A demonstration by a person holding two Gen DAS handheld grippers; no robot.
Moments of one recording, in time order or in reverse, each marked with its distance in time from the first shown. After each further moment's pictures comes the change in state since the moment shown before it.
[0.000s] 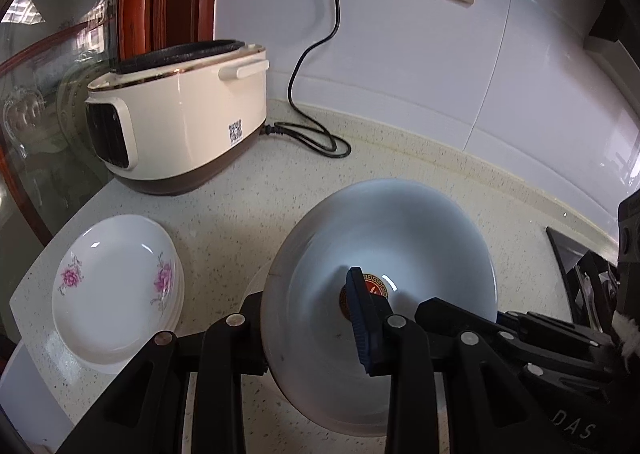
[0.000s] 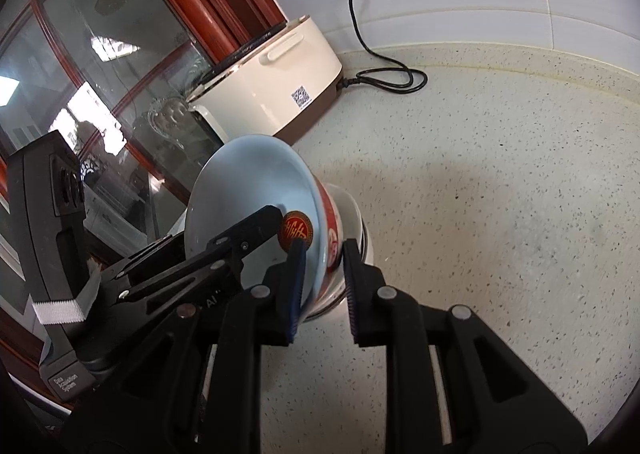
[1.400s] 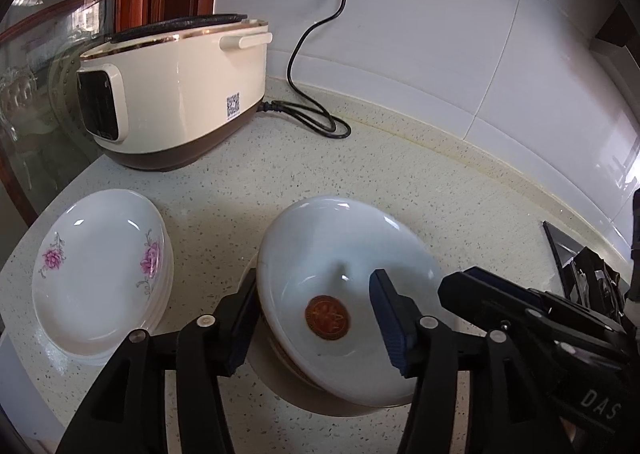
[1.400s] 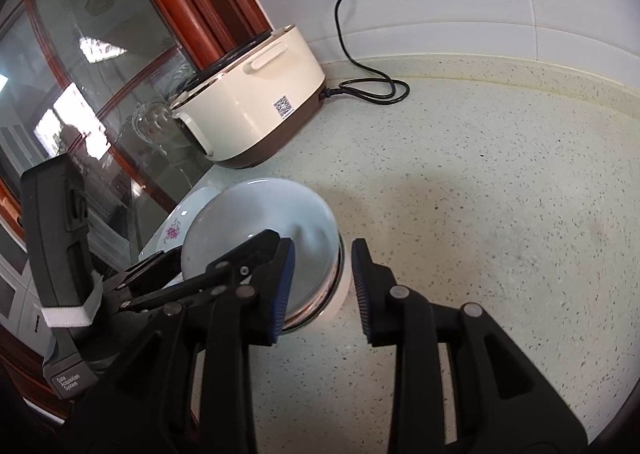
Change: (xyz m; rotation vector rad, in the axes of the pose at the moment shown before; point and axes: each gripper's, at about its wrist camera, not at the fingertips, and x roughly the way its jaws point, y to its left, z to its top) left arm 0.011 0.008 -0.008 -0.031 0.034 -0.049; right arm -0.007 -0.005 0.002 0.024 -0.066 -0.068
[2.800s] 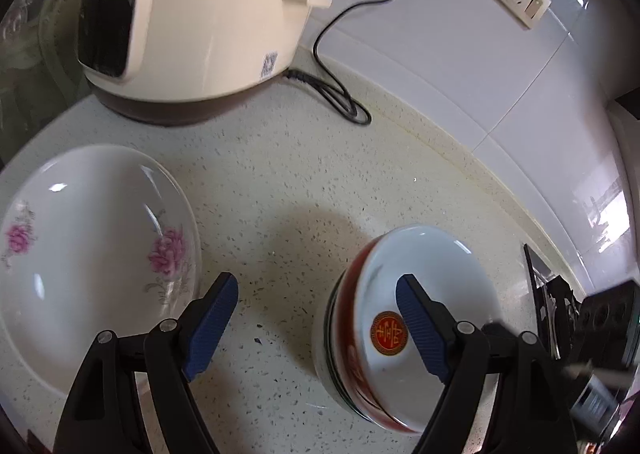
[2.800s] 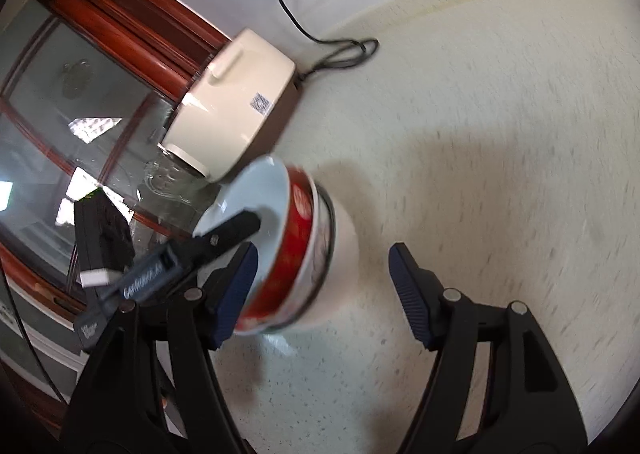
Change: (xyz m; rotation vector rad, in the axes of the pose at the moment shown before) left arm 0.036 0.070 0.008 -0.162 0.133 -0.180; right arm 0.030 -0.021 -0.043 0.356 0.017 0.107
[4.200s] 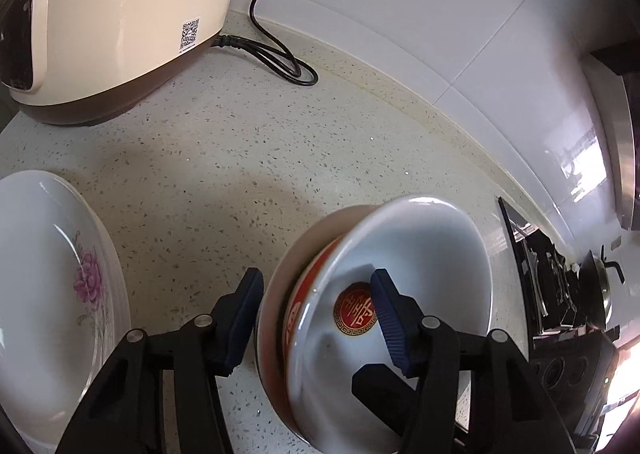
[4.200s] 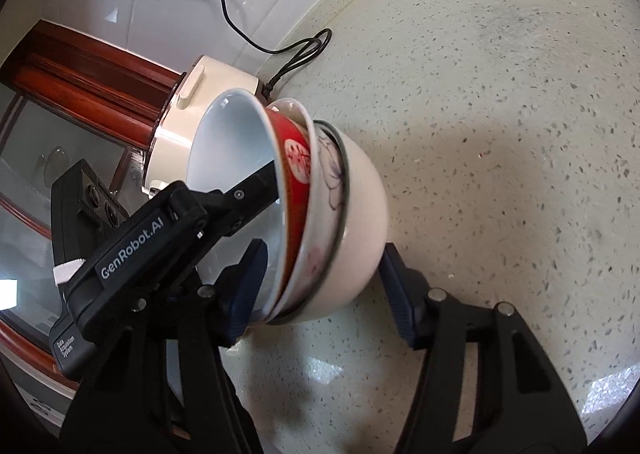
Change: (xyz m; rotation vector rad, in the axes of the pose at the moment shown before) left arm 0.021 -0.029 0.002 0.126 0.127 -0.109; right arm 0.022 0.012 -0.043 0.249 -0.137 -0.020
